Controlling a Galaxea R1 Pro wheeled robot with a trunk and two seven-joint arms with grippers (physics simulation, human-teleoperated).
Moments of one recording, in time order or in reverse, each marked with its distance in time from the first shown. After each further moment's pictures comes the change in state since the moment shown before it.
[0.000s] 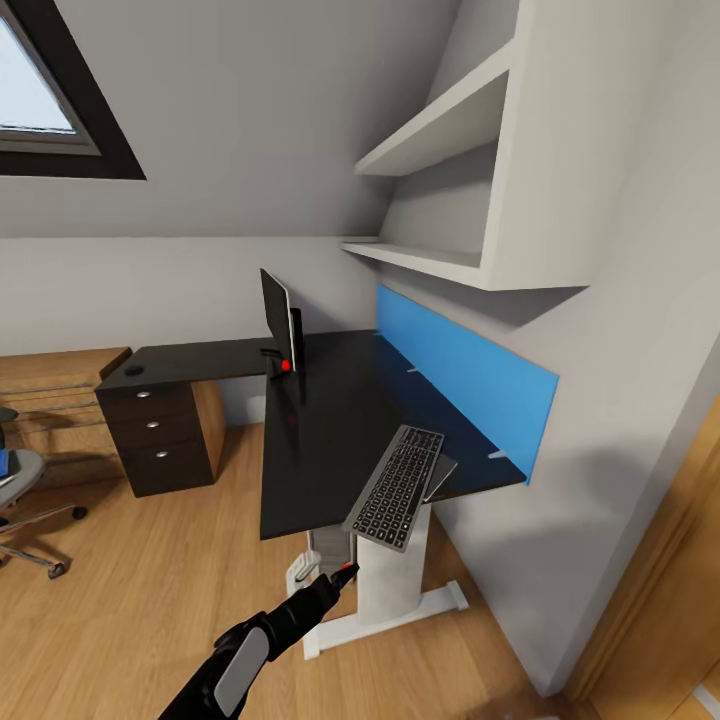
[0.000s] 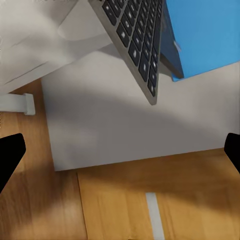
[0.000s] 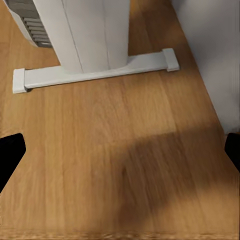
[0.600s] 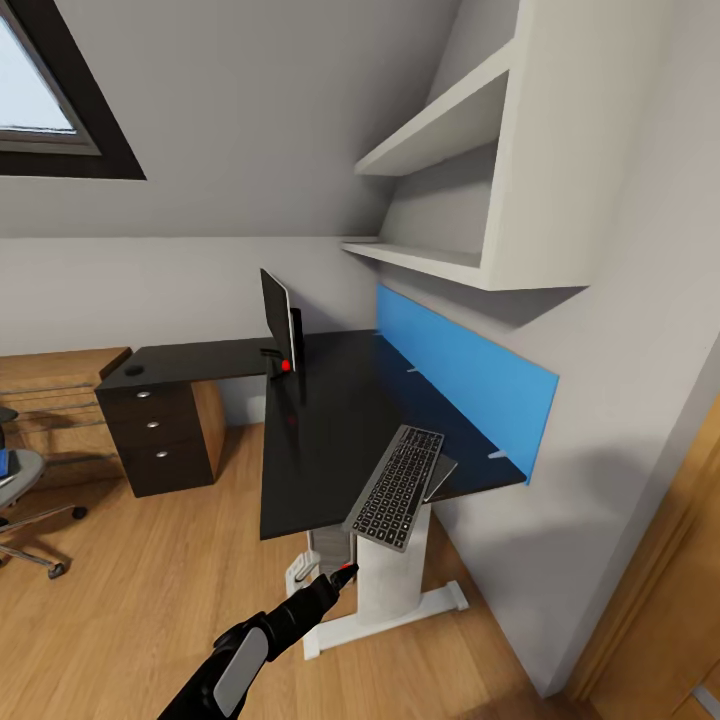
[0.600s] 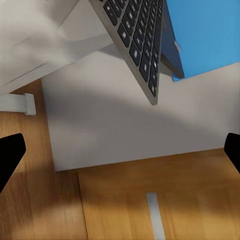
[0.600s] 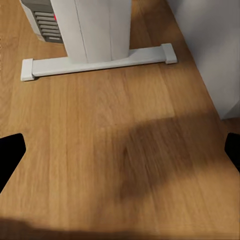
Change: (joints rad) left arm 0.000 0.002 -0.001 0.000 0.000 0.000 0.000; right arm 0.212 -0.007 -0.001 0.004 0.000 -0.288 -0.003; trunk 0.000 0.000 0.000
